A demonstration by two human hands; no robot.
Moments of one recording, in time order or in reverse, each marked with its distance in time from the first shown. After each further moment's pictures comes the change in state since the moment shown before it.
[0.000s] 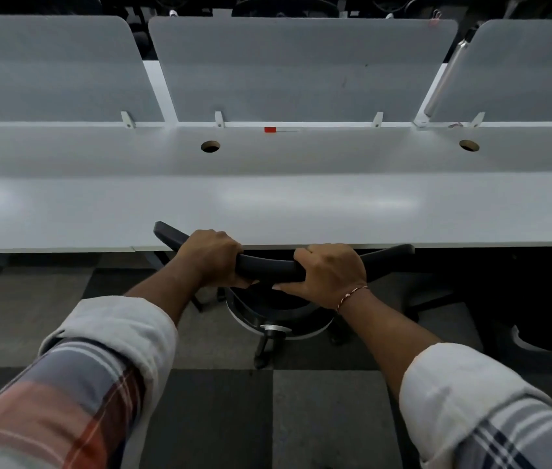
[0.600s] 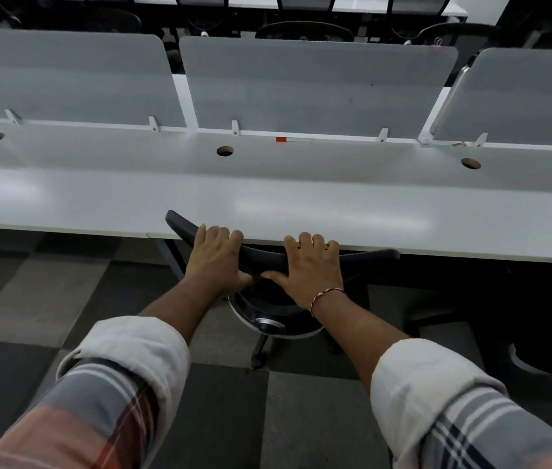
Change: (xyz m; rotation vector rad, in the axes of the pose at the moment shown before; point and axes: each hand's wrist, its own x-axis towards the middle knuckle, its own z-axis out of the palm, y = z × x) left_hand -0.046 0.055 0.021 -0.172 0.250 -0.252; right_hand -0.017 -0.034 -0.030 -0.160 -0.276 0.206
